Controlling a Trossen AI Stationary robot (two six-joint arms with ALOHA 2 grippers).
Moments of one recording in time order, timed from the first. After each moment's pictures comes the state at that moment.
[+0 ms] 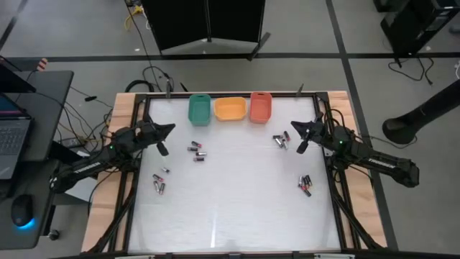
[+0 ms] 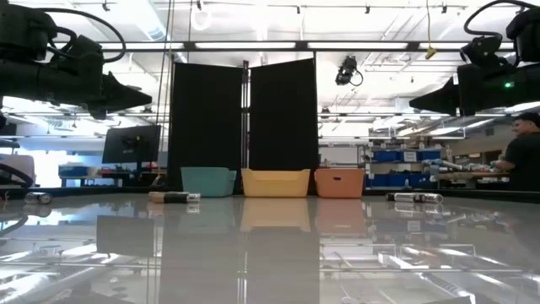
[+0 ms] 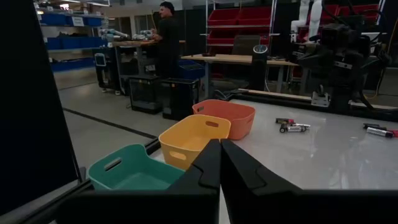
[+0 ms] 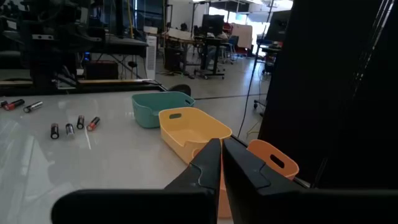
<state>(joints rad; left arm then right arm) 0.42 0.01 0.01 0.03 -0.10 -0.01 -0.39 0.06 0.01 0.03 0.19 -0.11</state>
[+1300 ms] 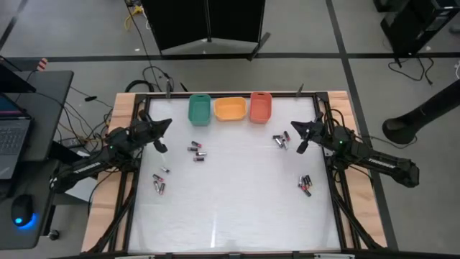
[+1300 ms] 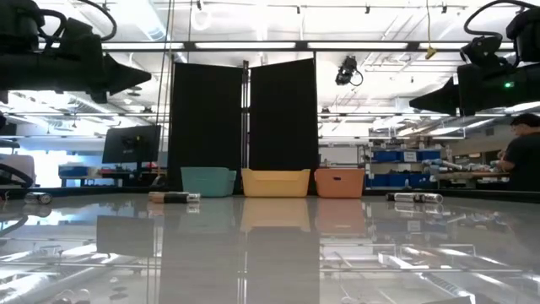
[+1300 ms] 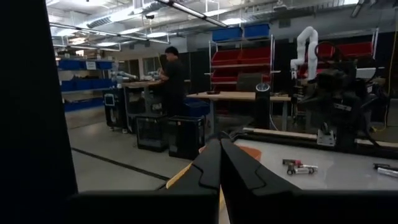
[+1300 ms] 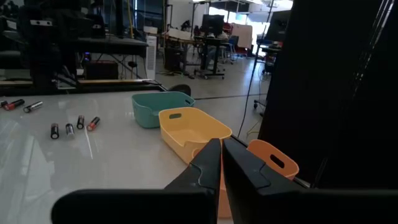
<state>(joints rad) 0.42 0.01 0.01 0.22 -0.11 0.05 -0.39 0.06 0.01 0.03 0.19 -0.11</state>
